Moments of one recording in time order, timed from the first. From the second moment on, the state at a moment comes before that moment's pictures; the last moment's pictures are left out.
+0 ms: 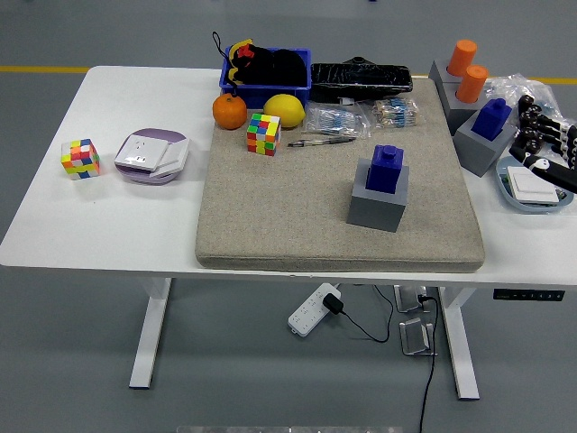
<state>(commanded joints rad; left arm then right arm) -0.06 0.24 -0.53 -0.26 0.47 0.02 0.14 0.31 -0.41 1.34 1.14 -1.21 -0.11 0.08</state>
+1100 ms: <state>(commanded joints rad) -0.07 0.24 -0.55 -0.26 0.47 0.02 0.14 0.30 -0.40 1.36 1.15 -1.21 -0.11 0.05</state>
